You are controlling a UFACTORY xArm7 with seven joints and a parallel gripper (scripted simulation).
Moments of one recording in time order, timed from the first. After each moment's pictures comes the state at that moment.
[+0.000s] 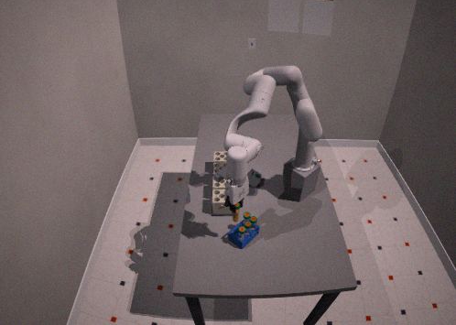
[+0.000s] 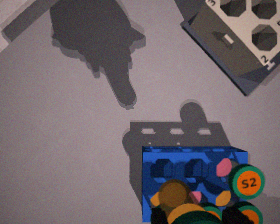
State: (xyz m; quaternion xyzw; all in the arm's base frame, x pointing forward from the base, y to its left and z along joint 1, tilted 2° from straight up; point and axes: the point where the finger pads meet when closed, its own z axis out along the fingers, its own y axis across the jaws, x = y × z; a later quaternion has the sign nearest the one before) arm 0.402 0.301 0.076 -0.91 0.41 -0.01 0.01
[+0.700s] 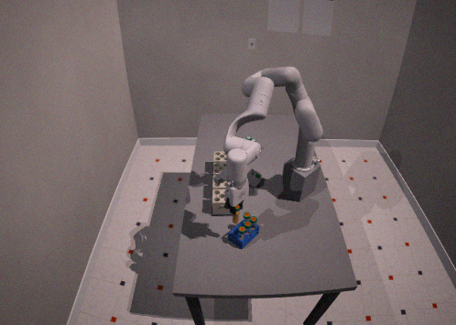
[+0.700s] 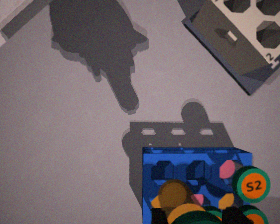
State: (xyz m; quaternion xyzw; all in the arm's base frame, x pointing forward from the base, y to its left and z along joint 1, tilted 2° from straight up) arm 0.402 0.301 0.065 -0.91 0.41 -0.01 0.01
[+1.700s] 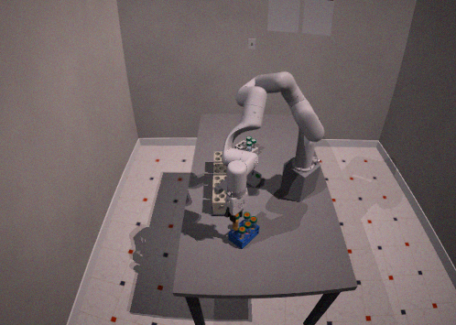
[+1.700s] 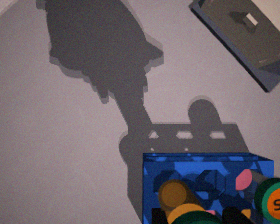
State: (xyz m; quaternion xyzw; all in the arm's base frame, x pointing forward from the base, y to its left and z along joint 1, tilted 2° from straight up) arm 0.403 0.301 0.010 -0.91 0.41 -0.01 0.01
